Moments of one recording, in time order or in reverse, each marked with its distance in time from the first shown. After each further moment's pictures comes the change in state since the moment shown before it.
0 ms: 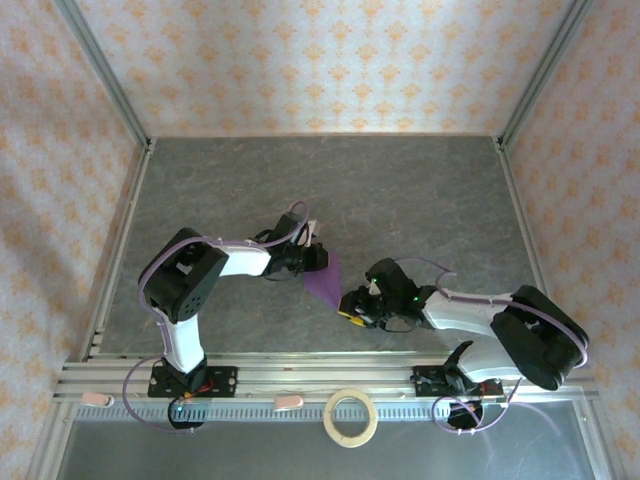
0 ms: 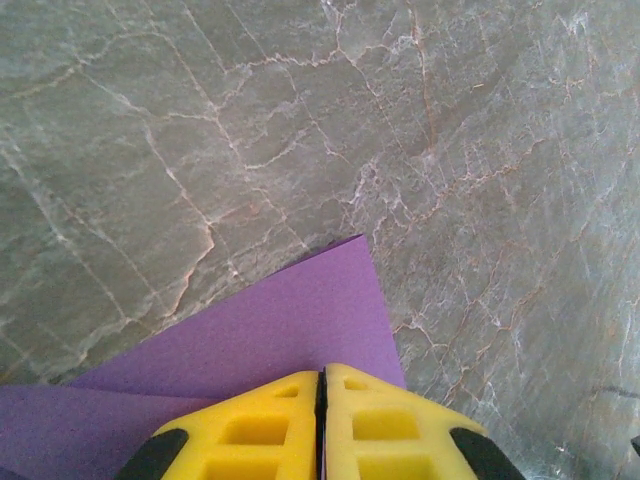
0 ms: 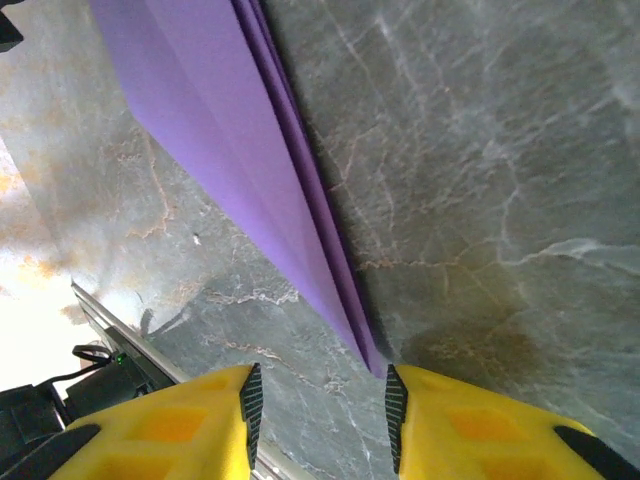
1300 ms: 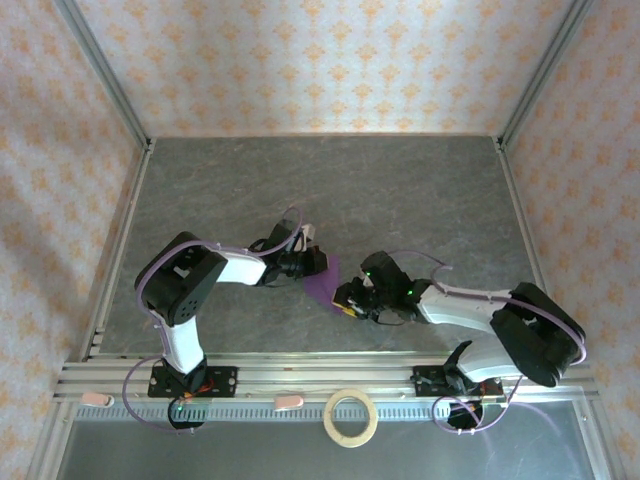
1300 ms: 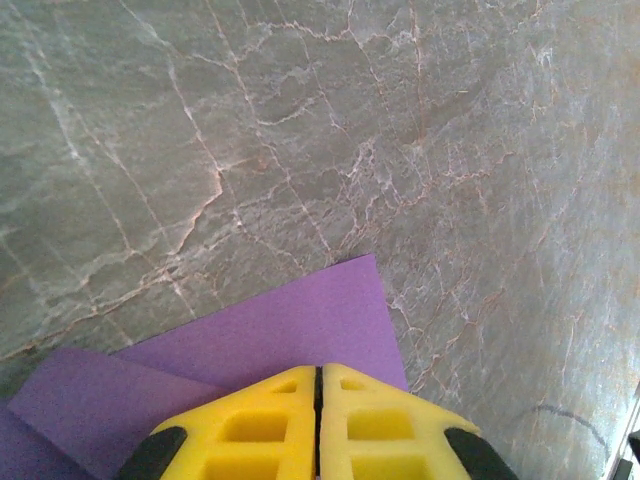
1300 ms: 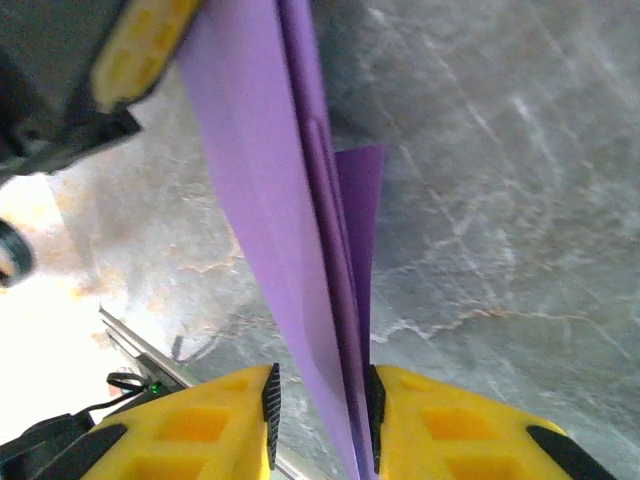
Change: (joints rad) left arm -0.008 -0.027 -0.110 0.169 0.016 -0.157; right arm 0.026 0.009 0.084 -0.010 0.067 0.048
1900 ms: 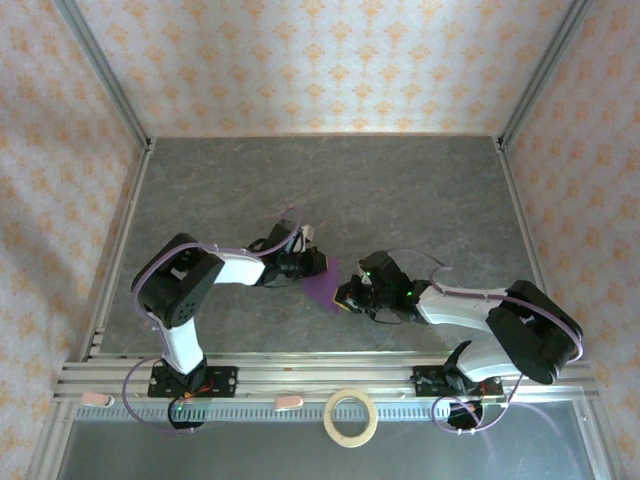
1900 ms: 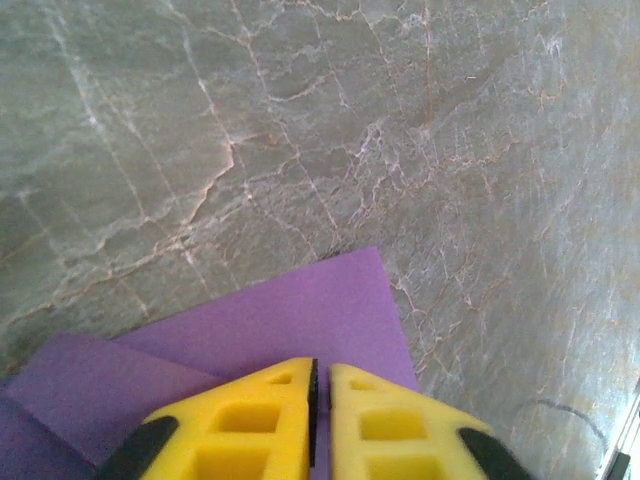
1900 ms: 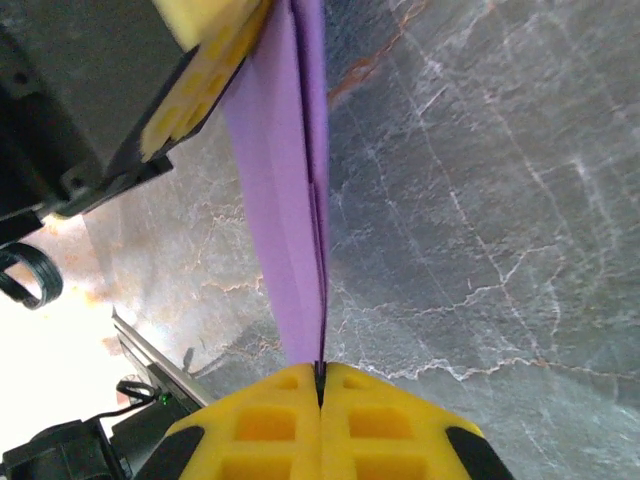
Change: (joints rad) left arm 0.000 -0.032 -0.002 -0.051 0.001 -0.005; right arm 0.000 0.025 -0.013 0.082 0.023 -0.023
